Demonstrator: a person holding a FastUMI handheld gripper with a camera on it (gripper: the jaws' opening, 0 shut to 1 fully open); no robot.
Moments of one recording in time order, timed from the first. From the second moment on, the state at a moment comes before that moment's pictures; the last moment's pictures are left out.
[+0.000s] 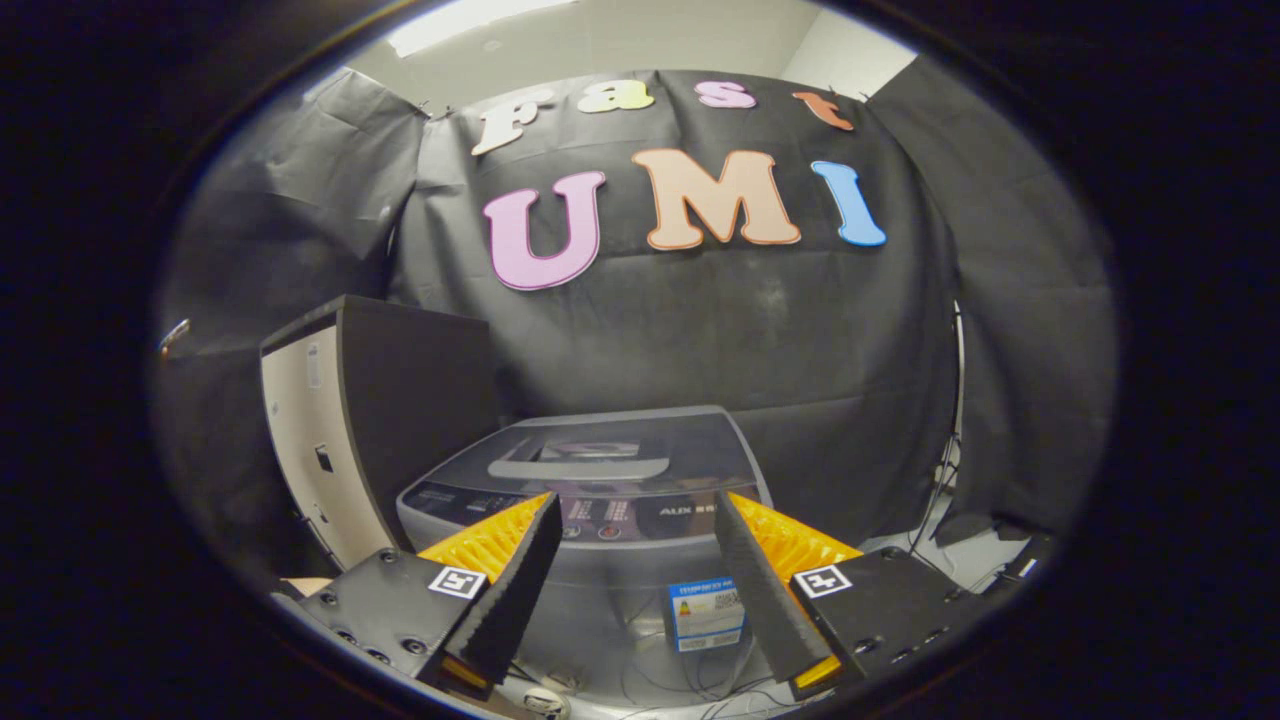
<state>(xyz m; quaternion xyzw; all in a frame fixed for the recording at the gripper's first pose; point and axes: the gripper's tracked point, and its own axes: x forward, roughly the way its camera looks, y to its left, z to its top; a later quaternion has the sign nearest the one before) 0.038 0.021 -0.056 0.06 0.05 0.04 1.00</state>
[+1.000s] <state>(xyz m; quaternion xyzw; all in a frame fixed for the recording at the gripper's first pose) 0.027 -0.008 -0.071 0.06 0.07 0.00 1.00</state>
